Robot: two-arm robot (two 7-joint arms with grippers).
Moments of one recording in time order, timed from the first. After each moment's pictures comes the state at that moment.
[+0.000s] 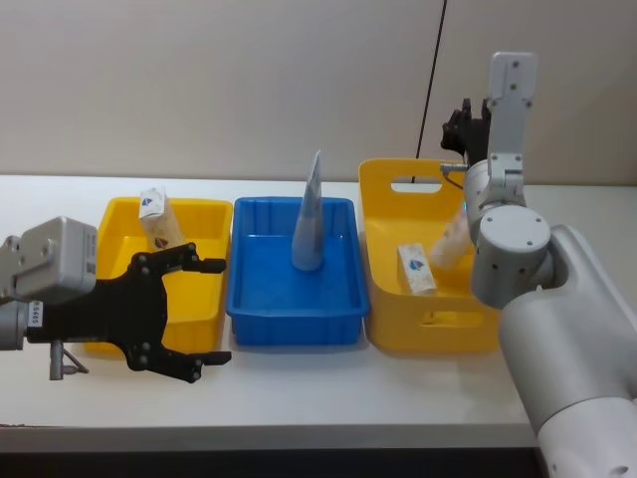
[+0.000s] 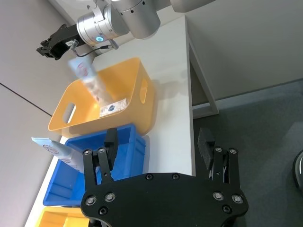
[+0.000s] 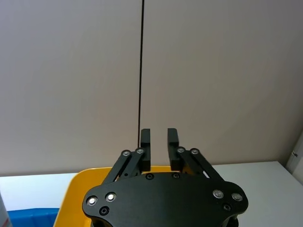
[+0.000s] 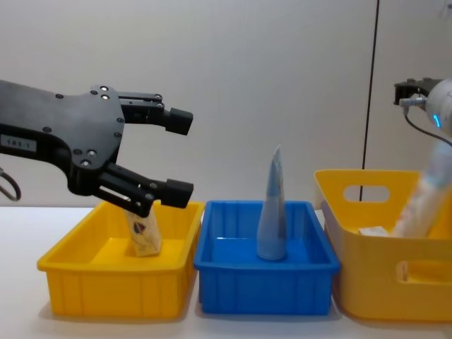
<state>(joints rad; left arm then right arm) -0.52 0.73 0.52 -1.62 -0.35 -0.17 -1.03 0.70 -0.06 -0.04 -0.95 -0.14 0.00 -0.20</state>
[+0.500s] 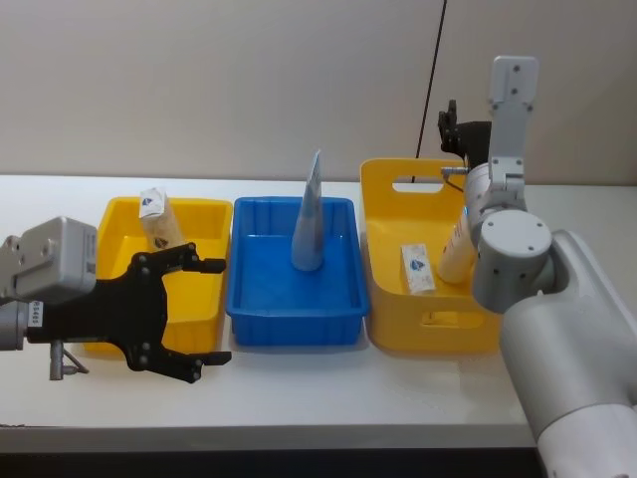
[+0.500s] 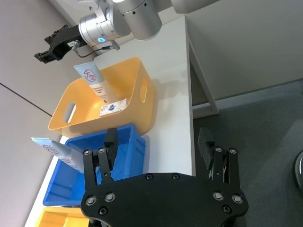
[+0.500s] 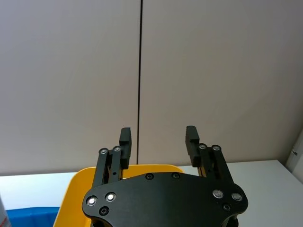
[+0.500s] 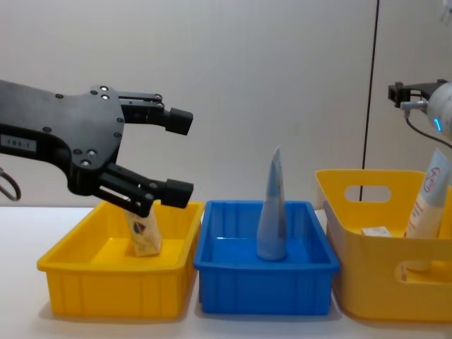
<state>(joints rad) -0.52 0.73 0.52 -1.62 -0.35 -0.17 -1.03 0.70 -0.06 -0.02 -0.95 -0.15 -0.01 -0.20</state>
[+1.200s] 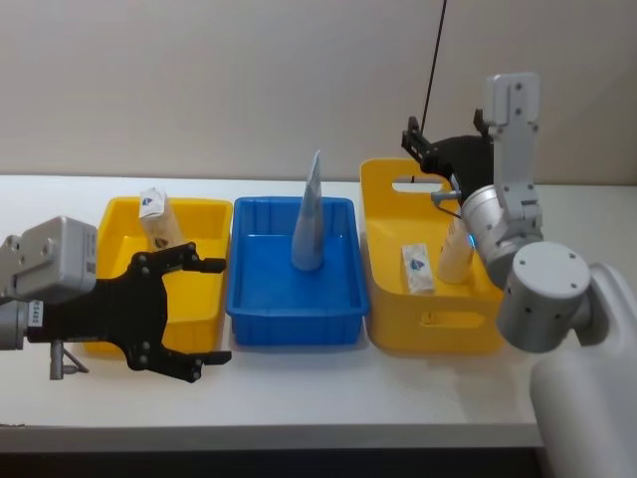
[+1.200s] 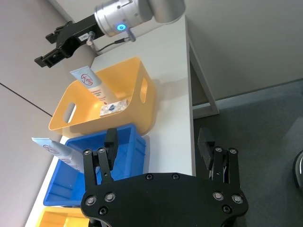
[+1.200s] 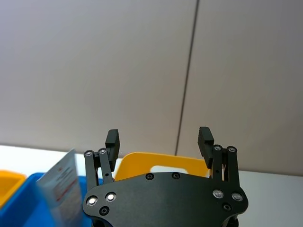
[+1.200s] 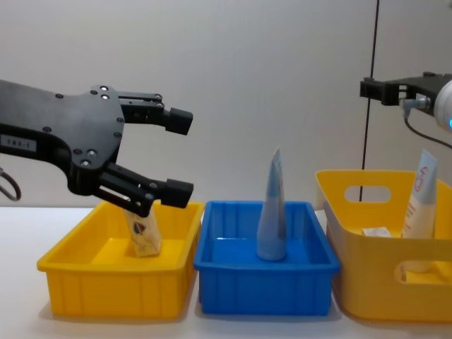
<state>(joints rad) -0.52 0.73 0.52 -1.62 -0.35 -0.17 -1.03 0.49 -0.02 -0.06 -1.27 -0.09 0.08 0.03</state>
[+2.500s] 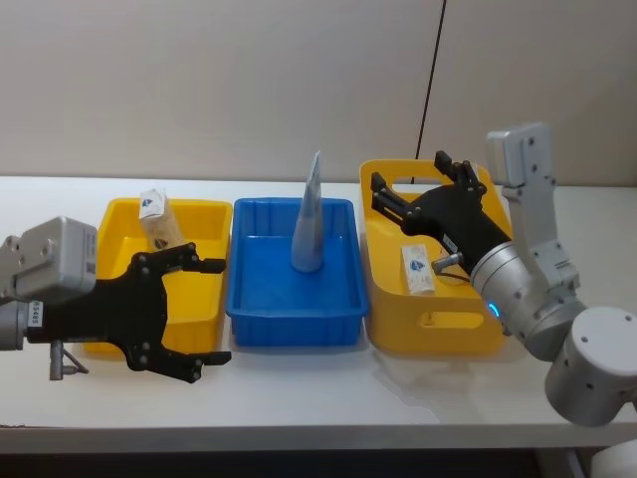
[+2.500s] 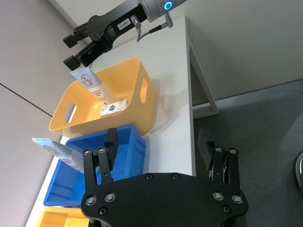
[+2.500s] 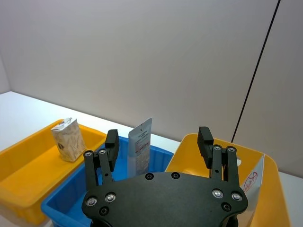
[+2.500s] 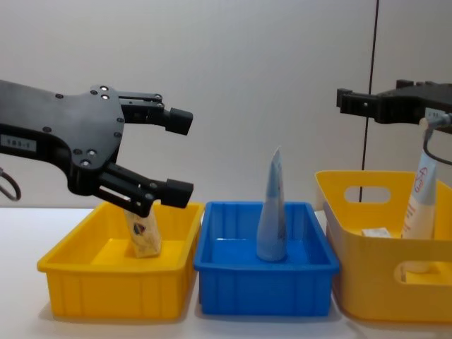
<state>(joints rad) -0.52 0.73 0.52 -1.62 -0.35 -0.17 -1.03 0.24 0.09 -0.12 -1.62 0.03 0.16 0.30</state>
